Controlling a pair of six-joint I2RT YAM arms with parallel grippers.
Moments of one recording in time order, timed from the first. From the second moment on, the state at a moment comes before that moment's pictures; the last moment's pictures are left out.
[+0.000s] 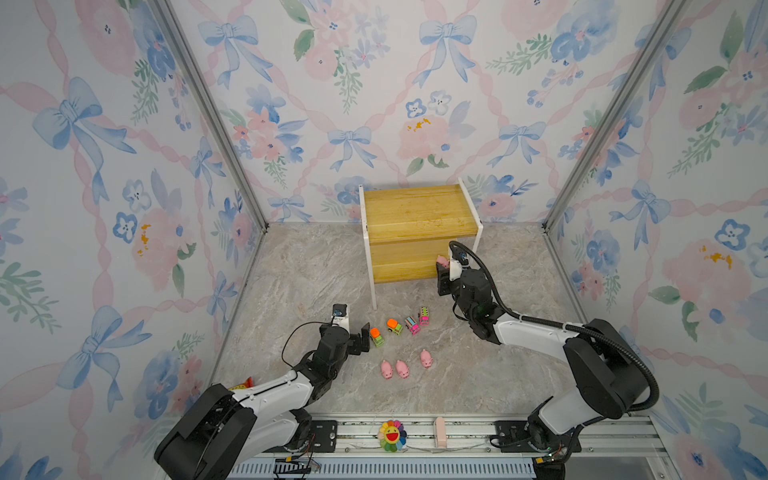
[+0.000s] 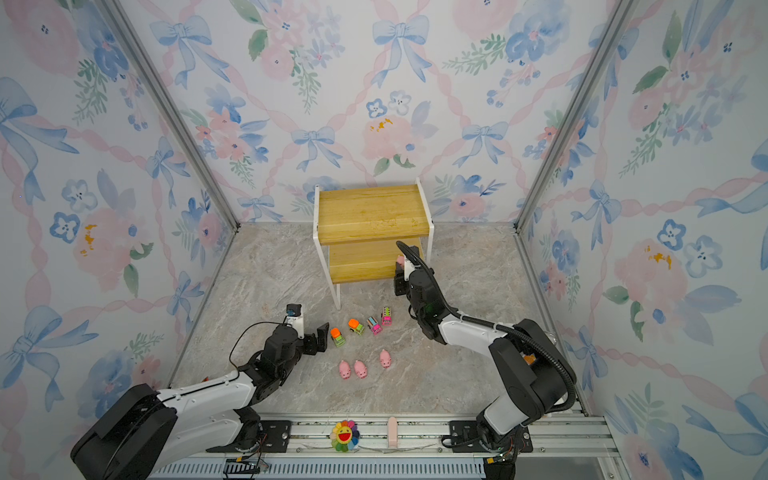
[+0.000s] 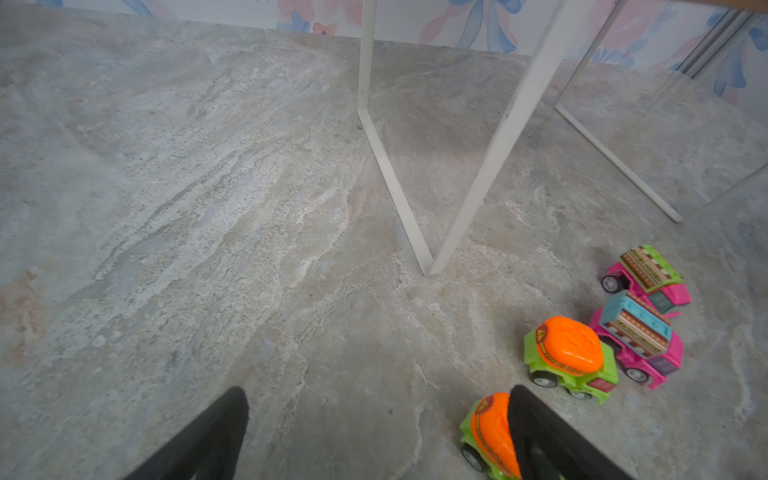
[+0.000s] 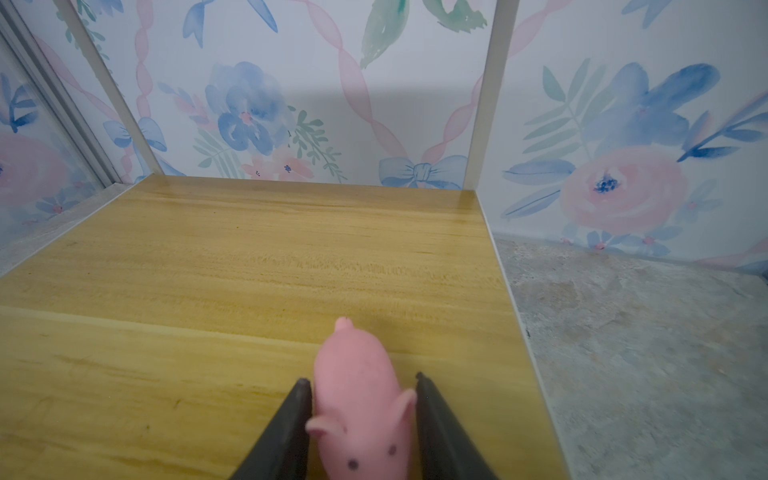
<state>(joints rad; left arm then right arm) -0.59 1.10 0.16 0.46 -0.32 -0.32 0.61 1.57 0.77 0.58 0.34 0.10</state>
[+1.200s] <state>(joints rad) -0.59 1.10 0.16 0.47 -0.29 -0.32 0.73 0.73 0.26 0.02 0.04 0.13</state>
